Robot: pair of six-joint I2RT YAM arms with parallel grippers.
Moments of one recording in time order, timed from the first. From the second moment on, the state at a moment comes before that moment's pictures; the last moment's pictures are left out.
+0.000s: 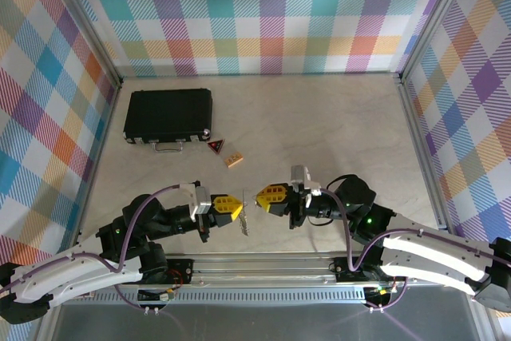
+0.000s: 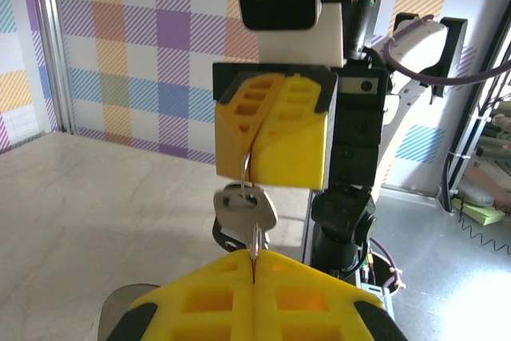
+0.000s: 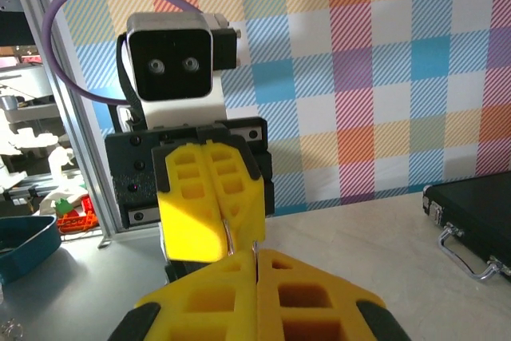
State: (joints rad) left arm -1.14 0.45 0.54 -0.06 0.17 -0.10; right arm 1.10 0.78 0.53 0.39 -0.40 0.17
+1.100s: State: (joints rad) left arm -1.14 0.45 0.54 -0.03 0.16 -0.10; right arm 1.15 0.83 0.53 0.48 -0.37 0.19
